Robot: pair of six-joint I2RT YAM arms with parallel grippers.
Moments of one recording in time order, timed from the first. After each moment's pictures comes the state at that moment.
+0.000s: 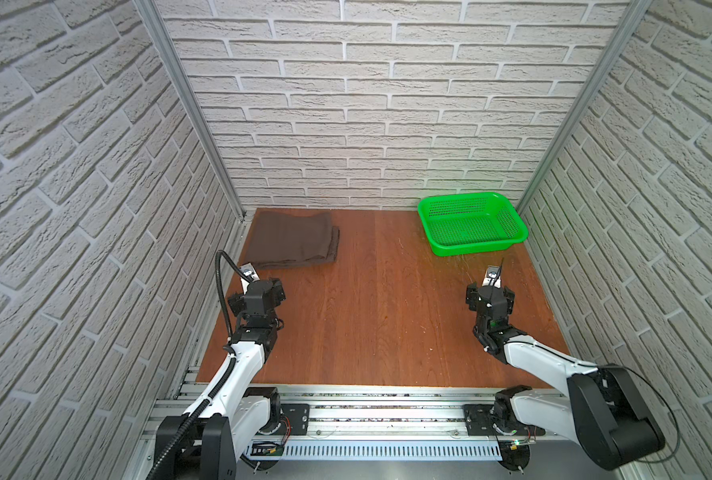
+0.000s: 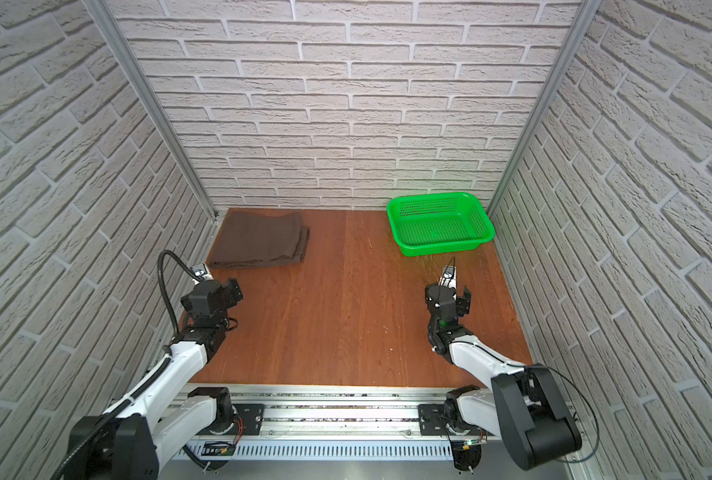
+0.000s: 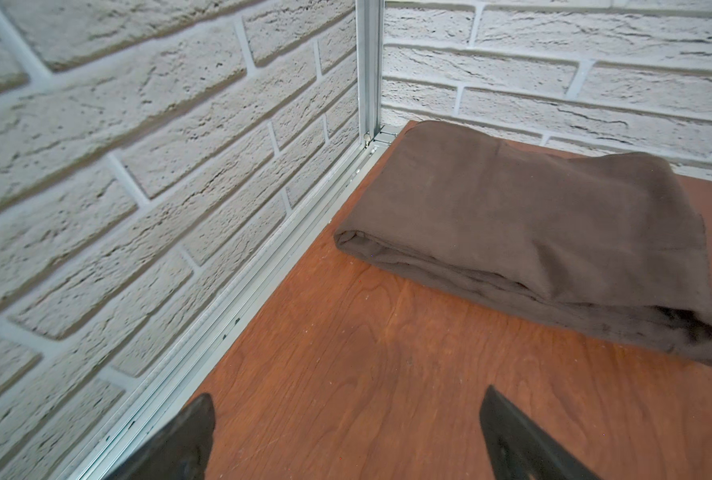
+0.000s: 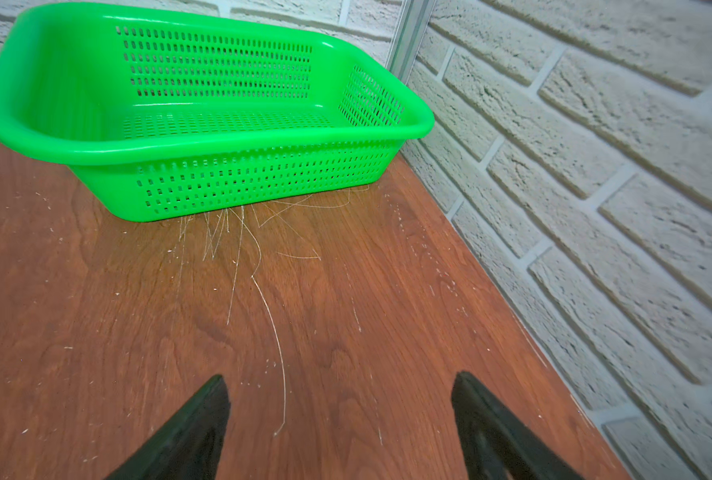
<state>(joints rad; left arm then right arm) -0.03 1.00 0.39 0.18 -0.52 -0.15 0.19 1.27 0.35 0.46 0.64 0.08</state>
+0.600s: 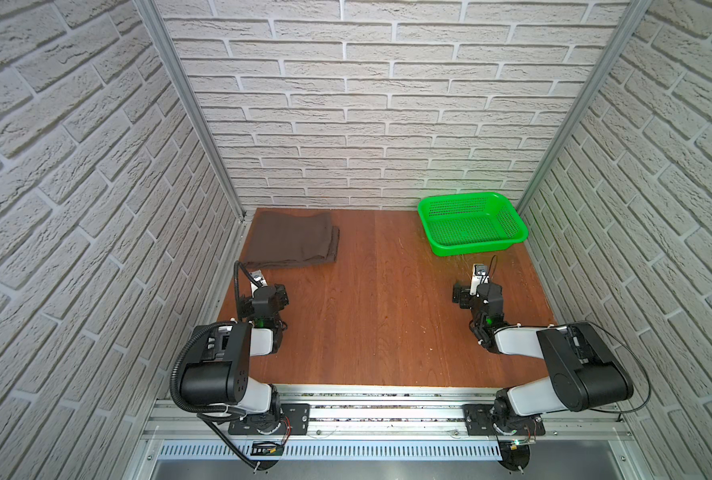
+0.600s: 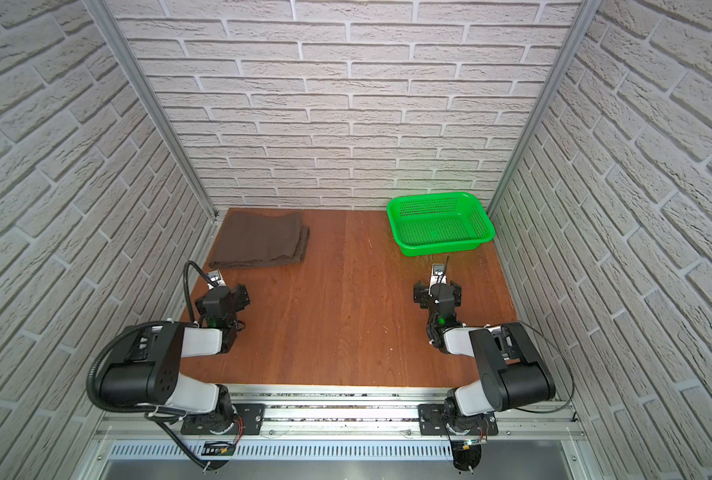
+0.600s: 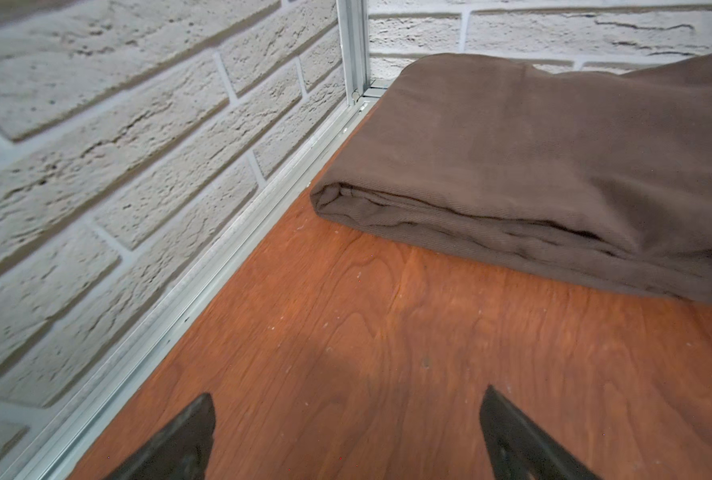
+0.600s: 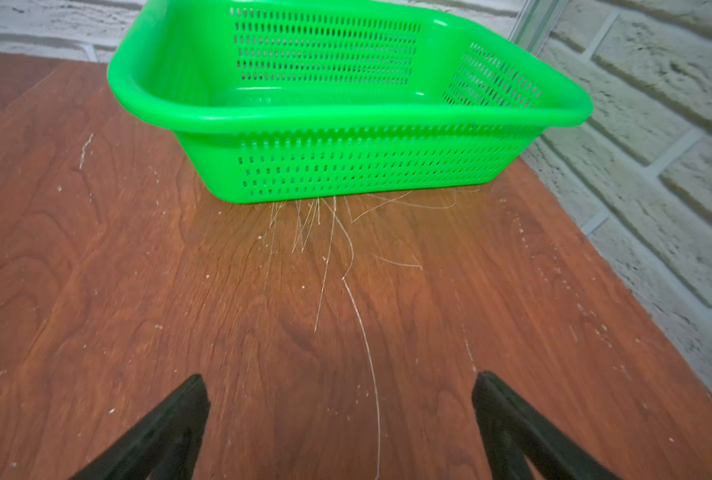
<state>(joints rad) 0.03 1.48 0.29 0.77 -0.40 -0.05 0.11 1.47 0.34 0.69 0.32 0.04</state>
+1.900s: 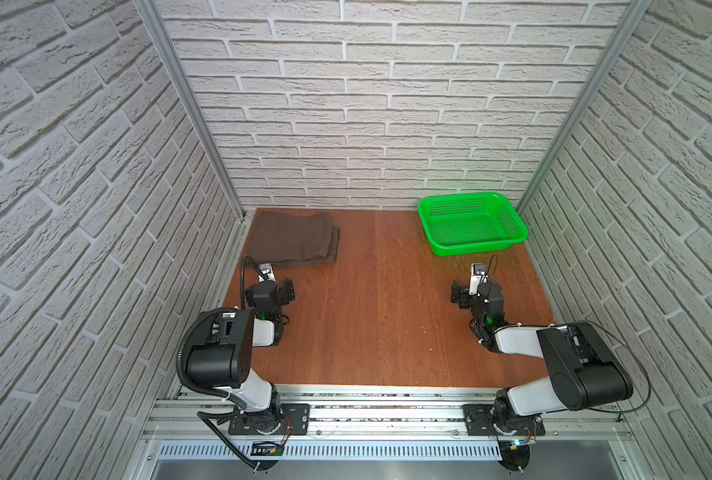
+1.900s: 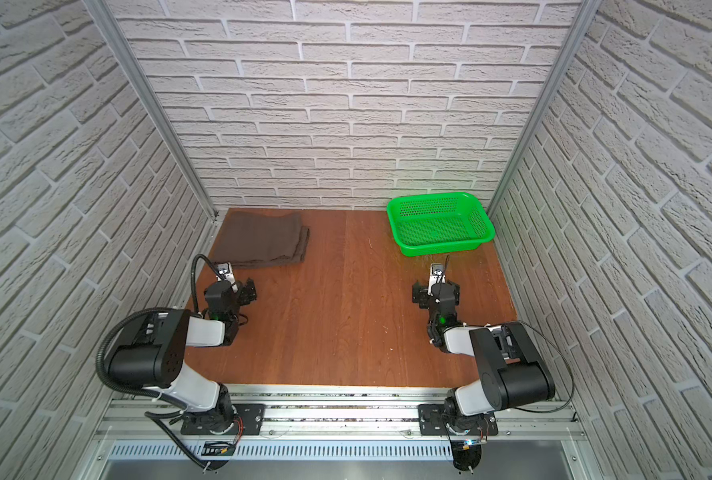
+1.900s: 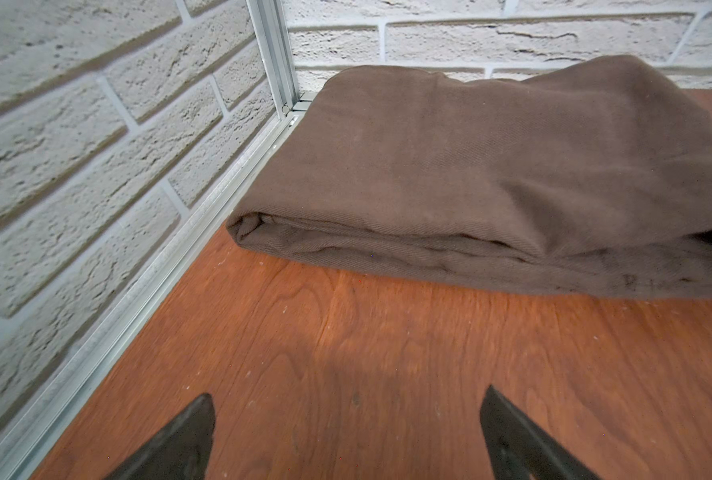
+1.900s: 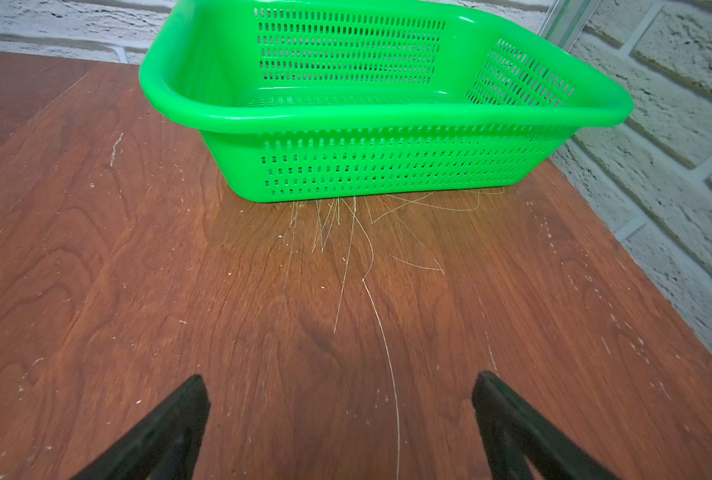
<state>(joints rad) 0.03 1.57 0.35 0.82 -0.26 0.00 0.10 1.47 0.34 0.69 0.27 0.04</state>
